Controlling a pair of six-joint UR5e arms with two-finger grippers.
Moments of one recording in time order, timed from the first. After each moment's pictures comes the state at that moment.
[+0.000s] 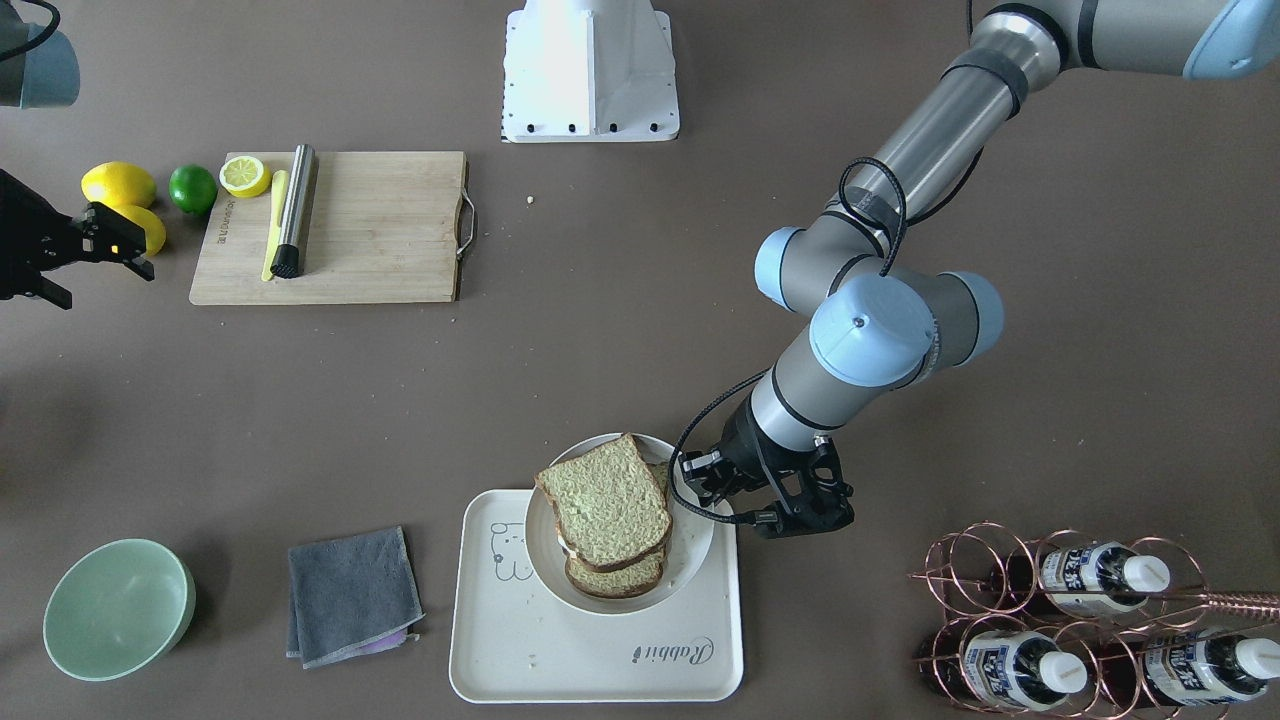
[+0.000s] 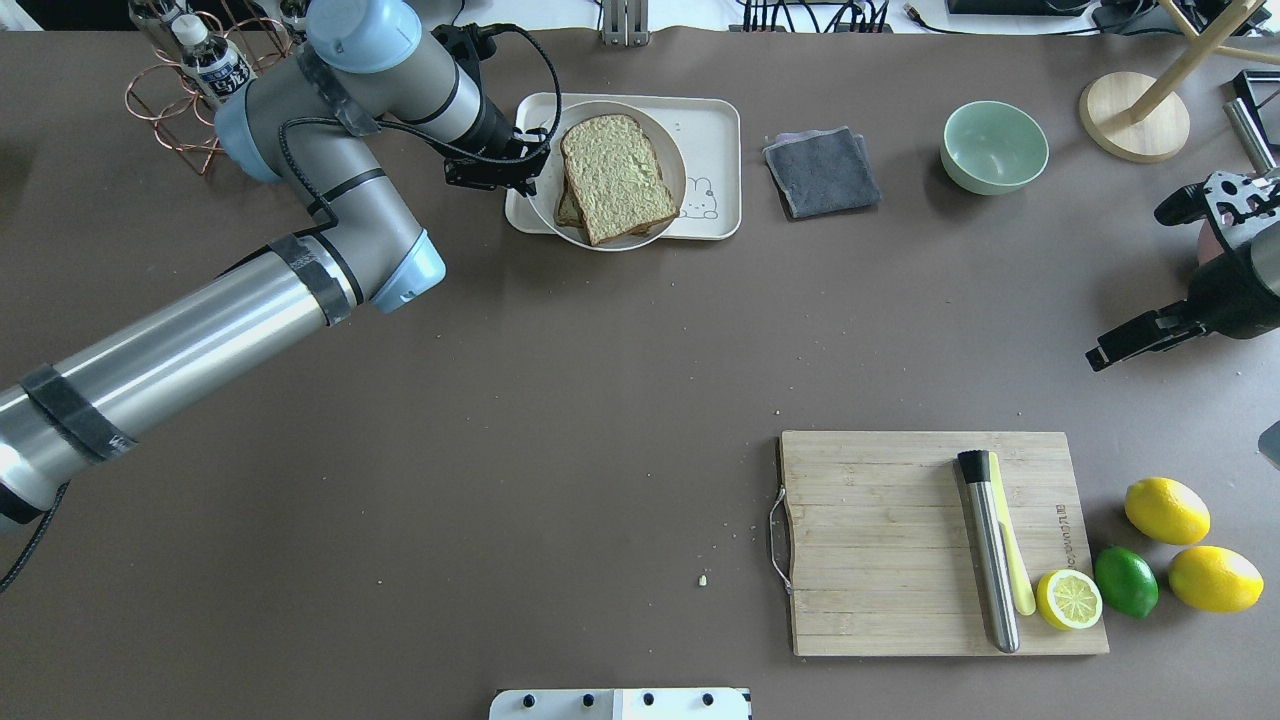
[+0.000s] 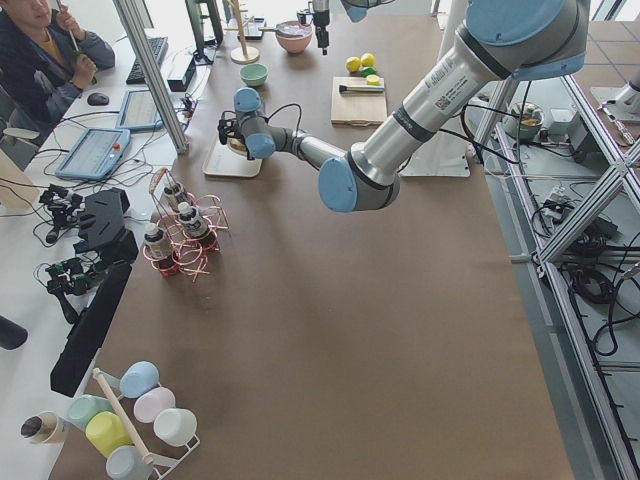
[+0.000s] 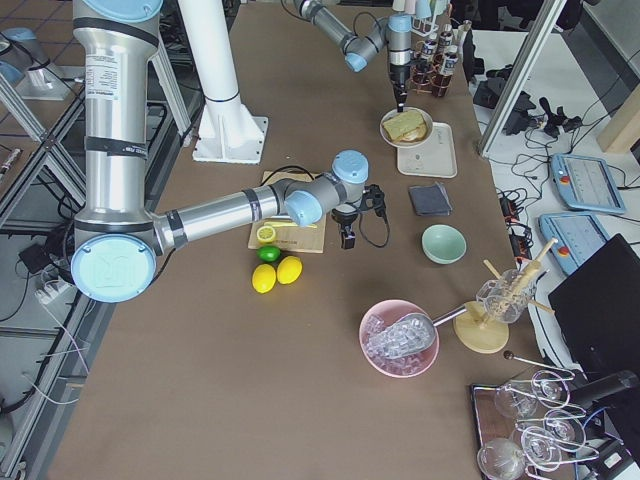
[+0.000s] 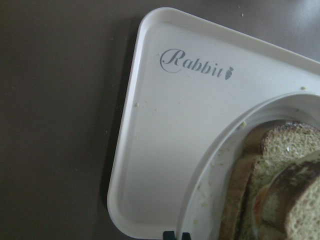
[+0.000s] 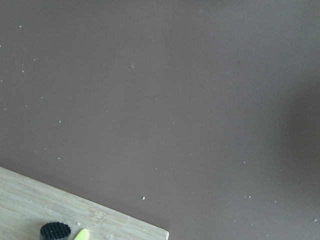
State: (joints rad) left arm -0.83 -2.49 -0.95 -2.28 -2.12 -1.28; right arm 1.04 -1.62 1.89 -1.29 2.32 0.45
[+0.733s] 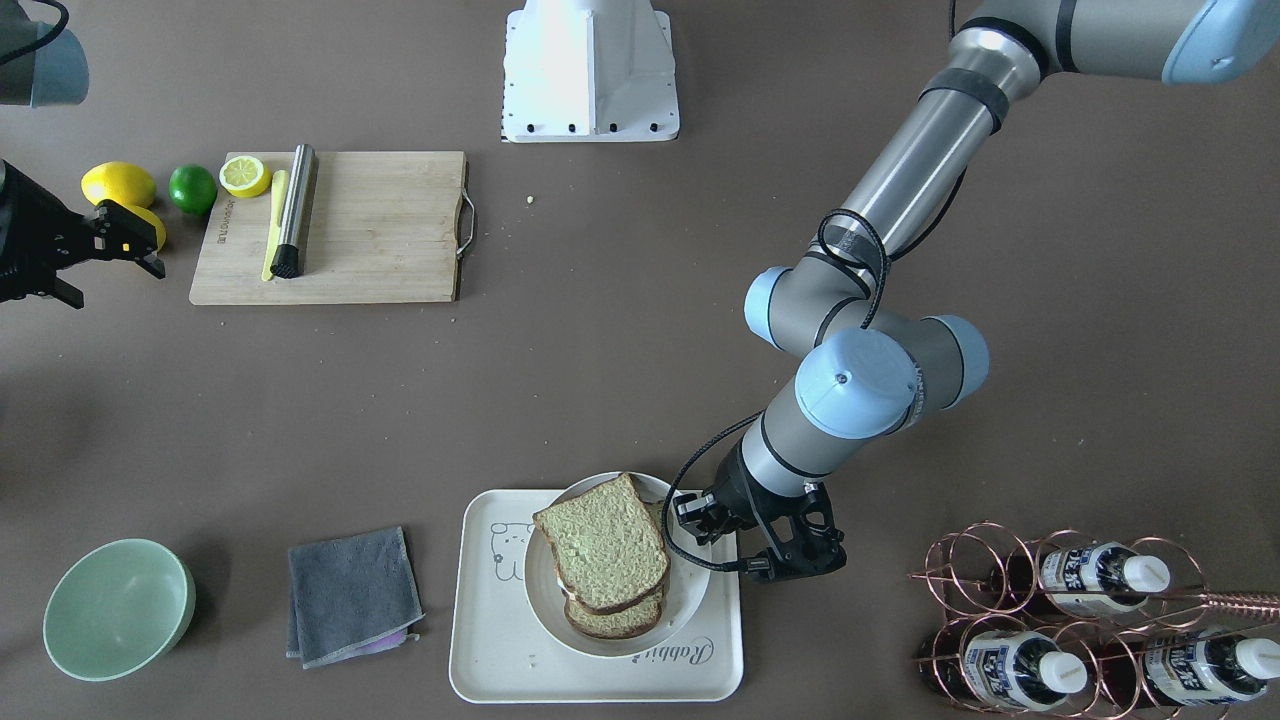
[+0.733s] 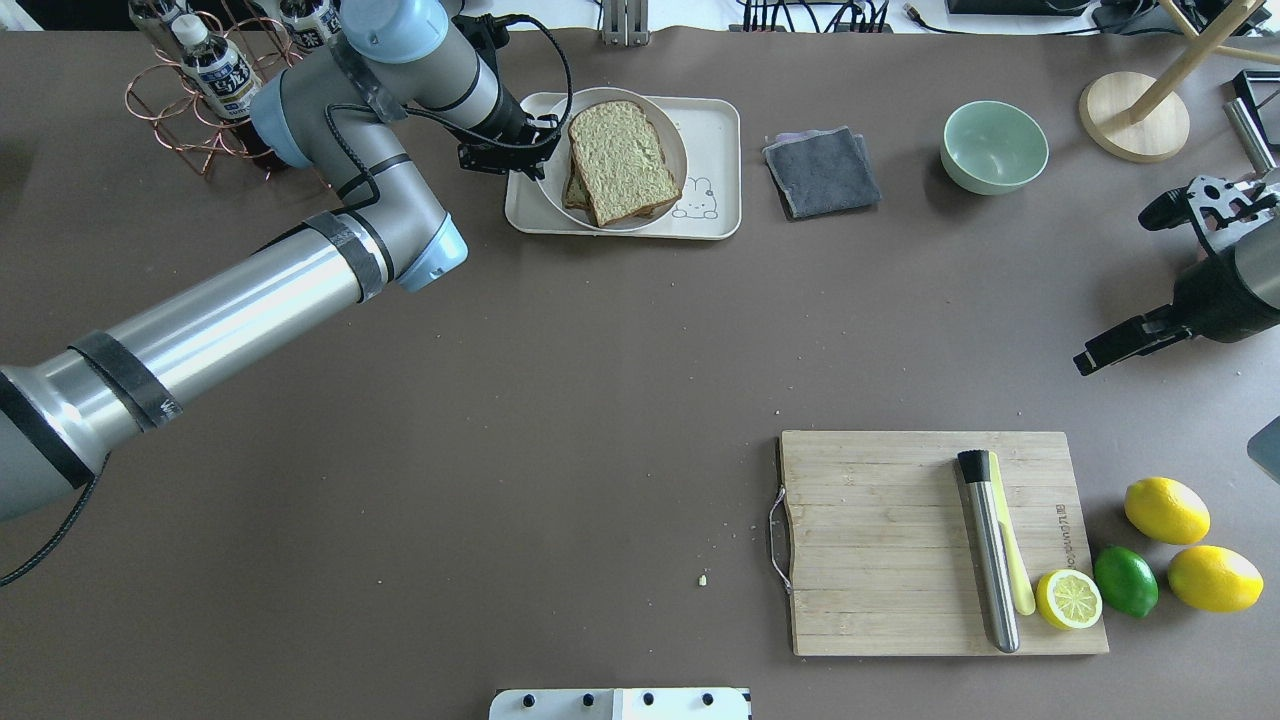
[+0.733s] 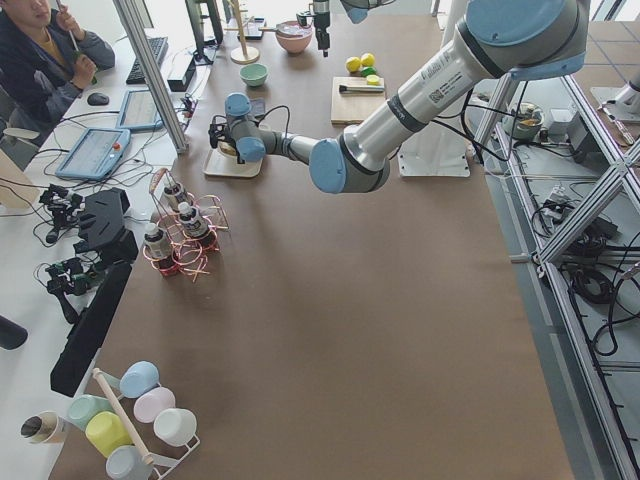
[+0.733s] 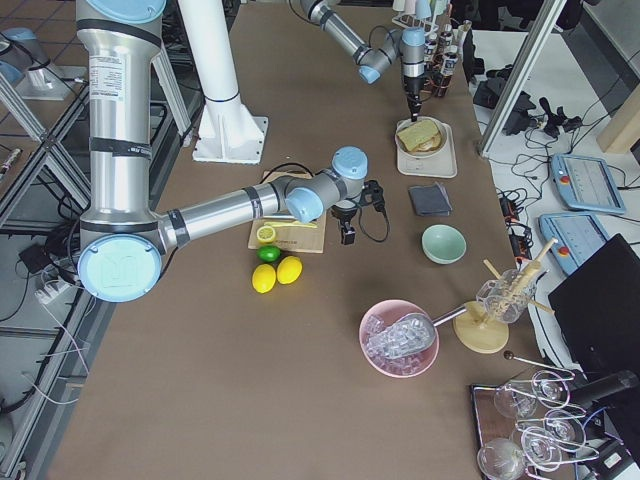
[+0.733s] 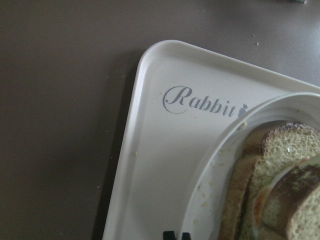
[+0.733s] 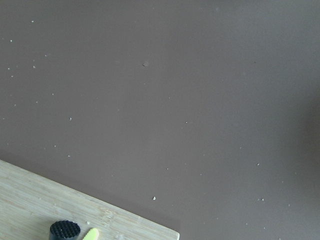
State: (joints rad) left arm -0.83 -2.59 -0.77 -2.35 -2.08 -1.28; right arm 1.02 -1.62 1.90 -1.28 2.32 0.45
